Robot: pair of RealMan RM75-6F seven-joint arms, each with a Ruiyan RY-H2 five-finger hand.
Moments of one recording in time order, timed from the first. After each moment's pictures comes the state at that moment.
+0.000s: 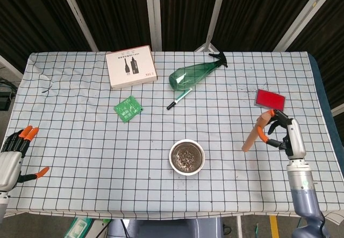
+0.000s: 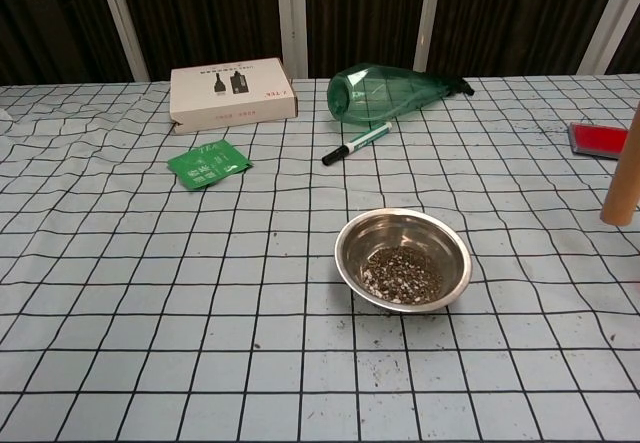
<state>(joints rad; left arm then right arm) -0.10 -1.11 -0.02 -1.66 1.49 1.45 -0.02 0.28 -1.25 0.31 -1.75 -1.33 1.36 0.59</state>
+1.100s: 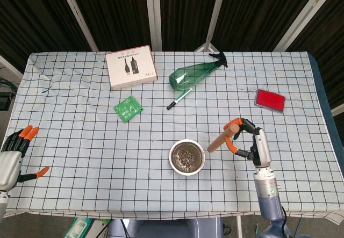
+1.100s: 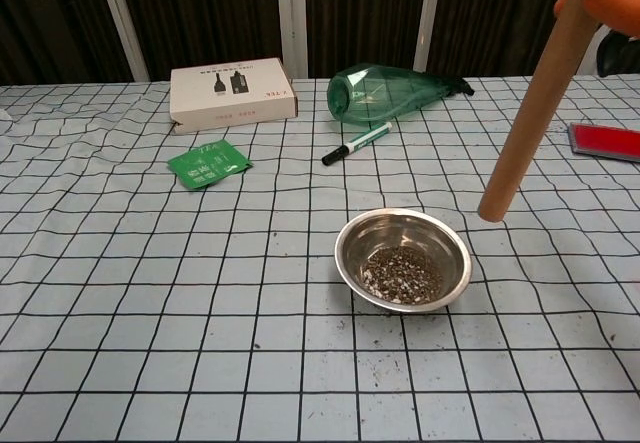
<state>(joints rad) -0.10 -1.11 -0.03 -1.66 1.48 1.44 -0.03 0.34 -1.54 0.24 -1.65 -1.54 1.51 0.64</state>
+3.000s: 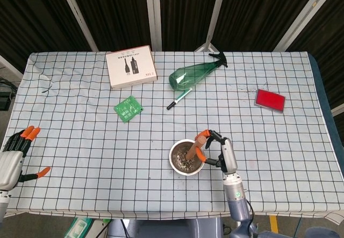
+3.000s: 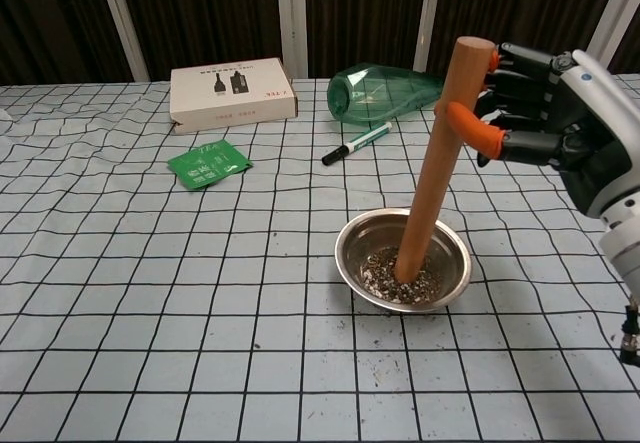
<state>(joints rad) -0.11 -1.11 -0.02 -1.67 1.48 1.43 -0.05 0.39 -1.89 0.18 -1.32 -1.58 1.56 0.62</state>
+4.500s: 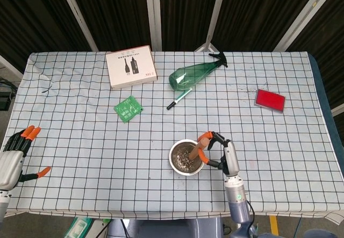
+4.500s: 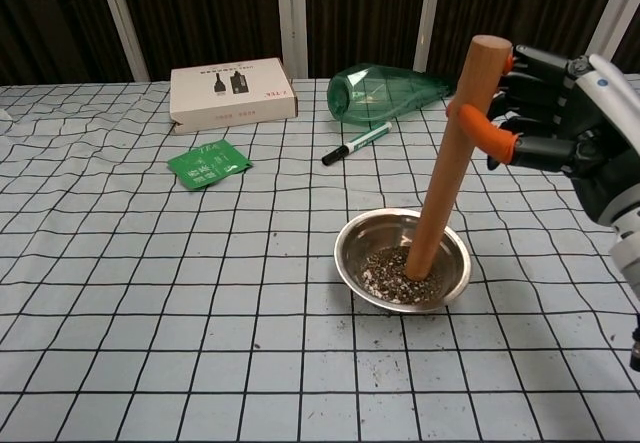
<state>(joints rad) -0.11 -1.11 -0.02 -1.67 1.48 1.43 -0.05 0.37 -1.91 0.18 -1.30 -1.60 1.60 0.63</state>
